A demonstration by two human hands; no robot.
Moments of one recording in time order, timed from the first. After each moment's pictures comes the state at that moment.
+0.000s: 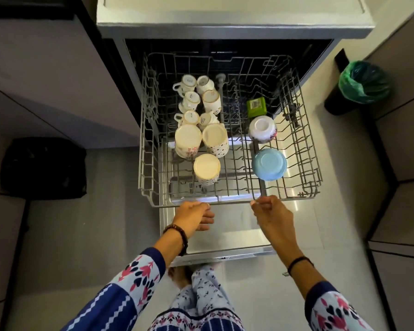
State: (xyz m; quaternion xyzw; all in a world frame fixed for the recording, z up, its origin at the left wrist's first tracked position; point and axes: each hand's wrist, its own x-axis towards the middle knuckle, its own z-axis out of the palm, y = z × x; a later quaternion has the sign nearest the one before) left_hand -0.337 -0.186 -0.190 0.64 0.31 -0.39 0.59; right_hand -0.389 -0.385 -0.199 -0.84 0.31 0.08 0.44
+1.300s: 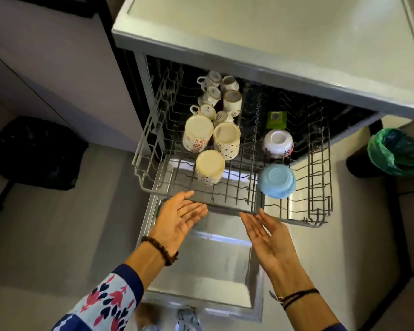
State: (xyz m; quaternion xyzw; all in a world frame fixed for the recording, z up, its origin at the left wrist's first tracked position) left_hand -0.241 -0.206 -0.203 0.34 0.41 -0.17 0.83; right_hand -0.244 -0.409 -0.197 -0.30 0.49 0.13 0.81
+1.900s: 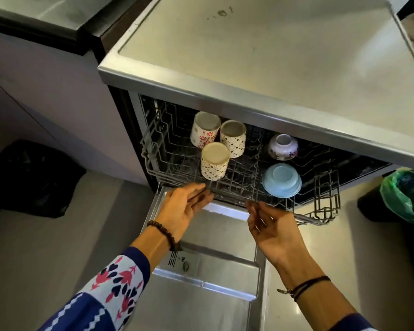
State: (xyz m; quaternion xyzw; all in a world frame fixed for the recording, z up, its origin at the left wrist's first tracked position) left_hand -0.111 -0.228 -0.205 0.34 0.35 -0.10 0.87; right_hand -0.111 -0.418 -0.199 -0.37 0.42 0.17 0.81
